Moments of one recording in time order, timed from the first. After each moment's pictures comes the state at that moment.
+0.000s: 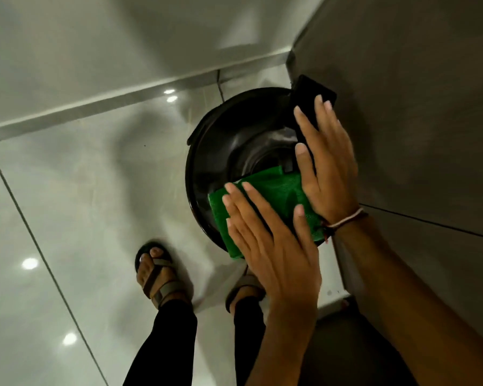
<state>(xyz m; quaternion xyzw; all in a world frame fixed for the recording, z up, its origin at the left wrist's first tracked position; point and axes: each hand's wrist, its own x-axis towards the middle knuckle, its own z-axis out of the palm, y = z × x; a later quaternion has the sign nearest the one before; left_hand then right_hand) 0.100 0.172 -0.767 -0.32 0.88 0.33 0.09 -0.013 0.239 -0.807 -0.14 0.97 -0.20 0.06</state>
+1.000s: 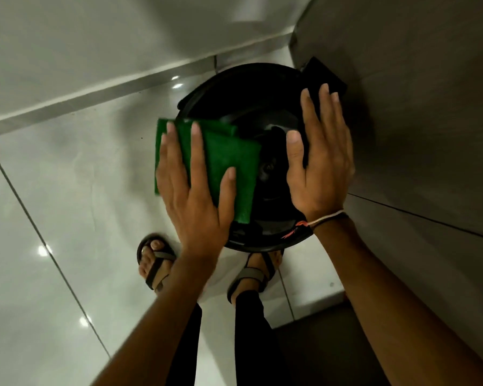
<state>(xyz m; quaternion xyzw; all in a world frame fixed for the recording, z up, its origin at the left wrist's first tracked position) 0.070 0.059 -0.828 -0.18 0.93 0.31 -0.07 -0.007 0.220 -0.824 -0.04 0.98 -0.20 -0.02</state>
